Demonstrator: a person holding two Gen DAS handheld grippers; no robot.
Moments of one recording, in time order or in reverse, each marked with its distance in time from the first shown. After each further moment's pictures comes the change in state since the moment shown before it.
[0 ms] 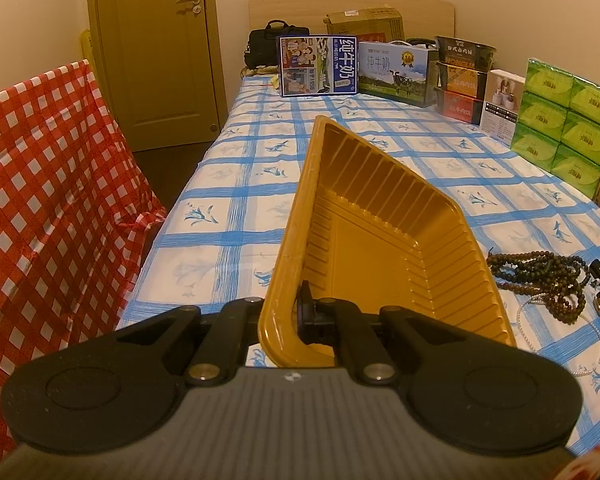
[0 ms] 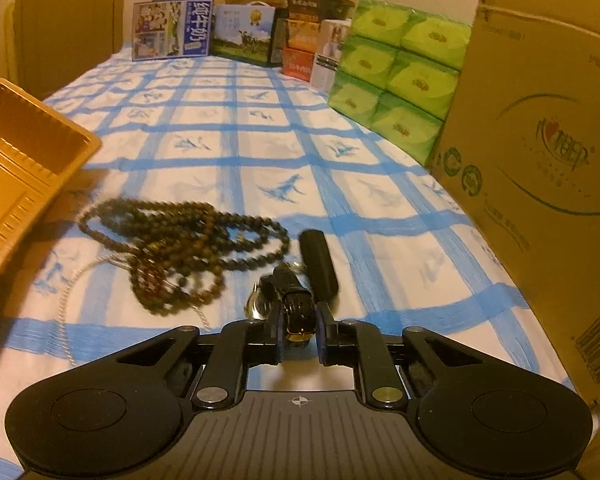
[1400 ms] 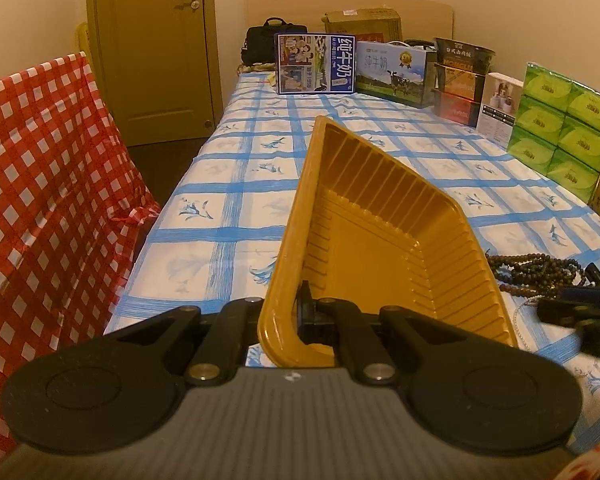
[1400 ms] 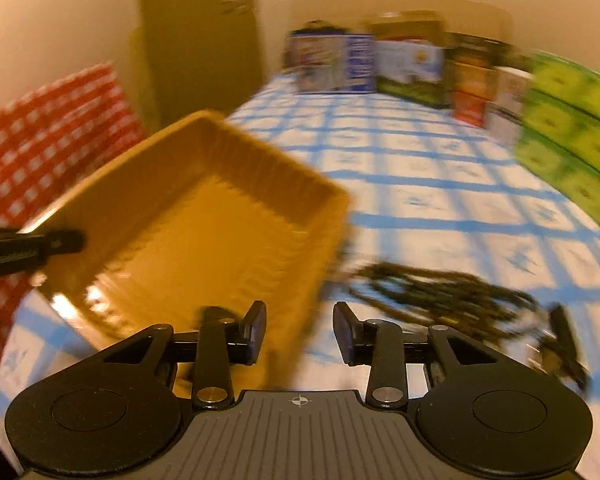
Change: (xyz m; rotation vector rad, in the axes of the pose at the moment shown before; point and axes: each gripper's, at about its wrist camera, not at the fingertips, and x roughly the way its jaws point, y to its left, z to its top) left arm 0.003 0.005 -0.001 -0.022 0.004 -0.023; right arm -0.032 0.128 0.026 -0.040 -0.085 0.386
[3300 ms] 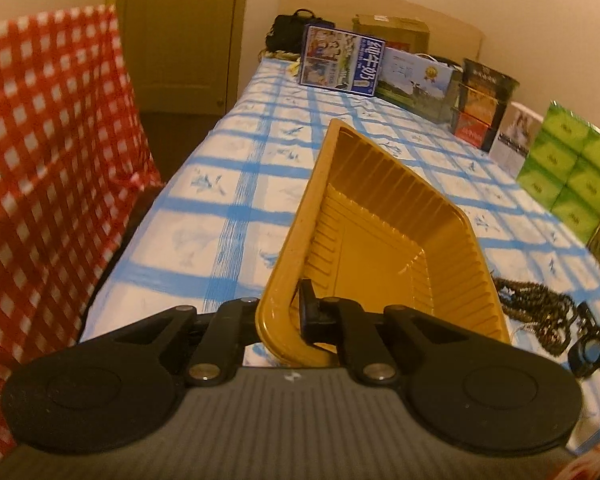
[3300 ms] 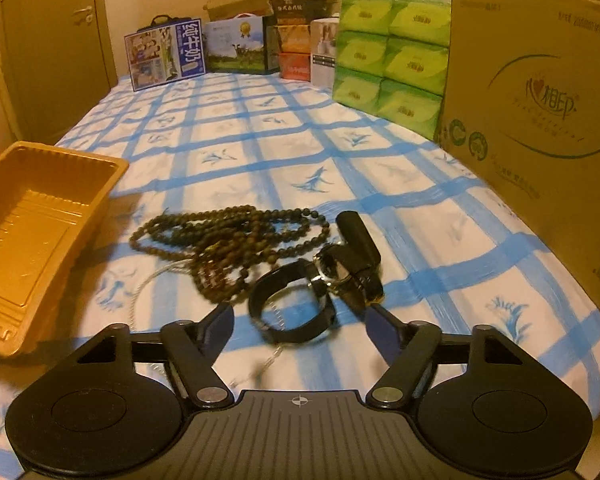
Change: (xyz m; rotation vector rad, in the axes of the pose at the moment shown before) left arm 0.007 0.022 -0.007 -0.152 0.020 -0.020; right arm -0.039 -0.107 -0.037 0.216 0.042 -0.320
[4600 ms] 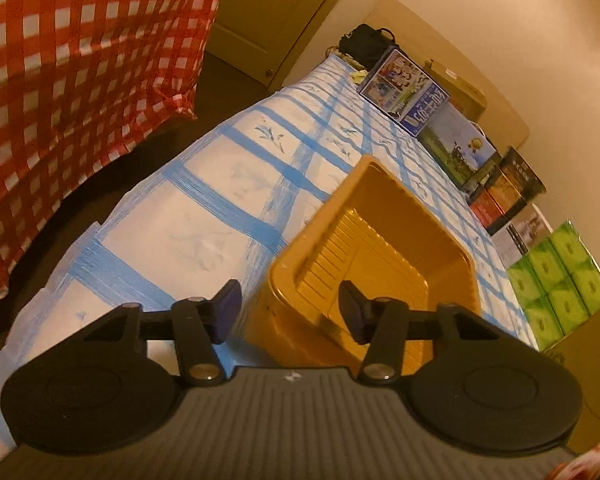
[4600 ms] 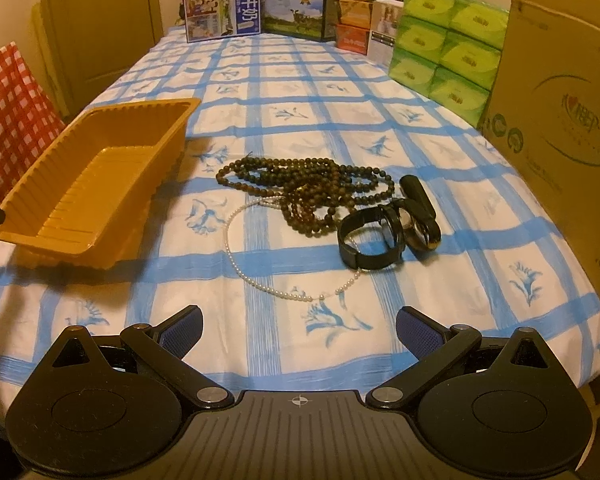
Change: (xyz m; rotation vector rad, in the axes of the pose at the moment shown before) left arm 0.000 0.085 -0.043 -0.488 0.008 -0.096; right arm -0.055 0.063 -0.024 -0.125 0.128 0.051
